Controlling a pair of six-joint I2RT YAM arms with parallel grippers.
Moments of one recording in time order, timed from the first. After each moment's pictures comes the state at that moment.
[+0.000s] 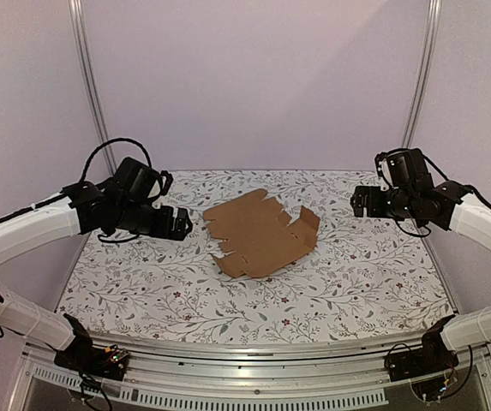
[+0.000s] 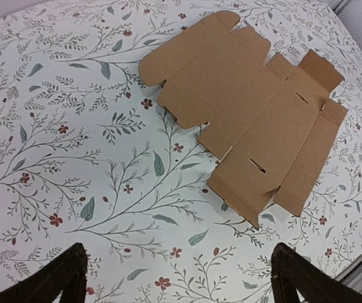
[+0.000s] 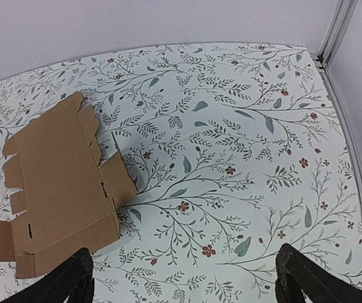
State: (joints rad) left arm -0.69 1.29 1.05 -0.61 -0.16 -0.42; right arm 0.49 1.21 1.02 -0.51 0.27 0.38
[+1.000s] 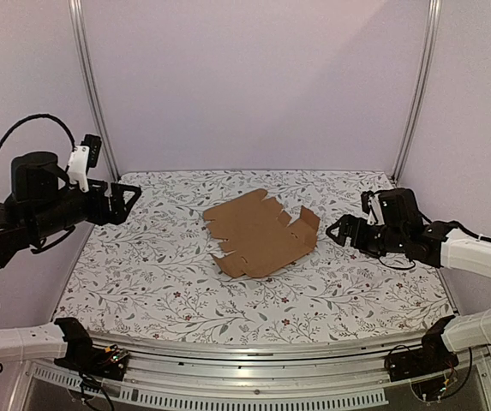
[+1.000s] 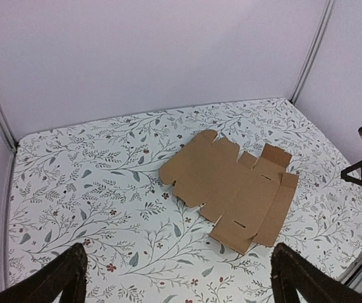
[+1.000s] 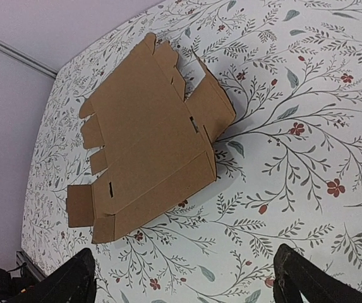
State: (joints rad) left arm -0.69 0.78 1.05 -0.64 -0.26 -0.24; right arm 0.56 1.14 0.70 -0.19 -0.07 0.71
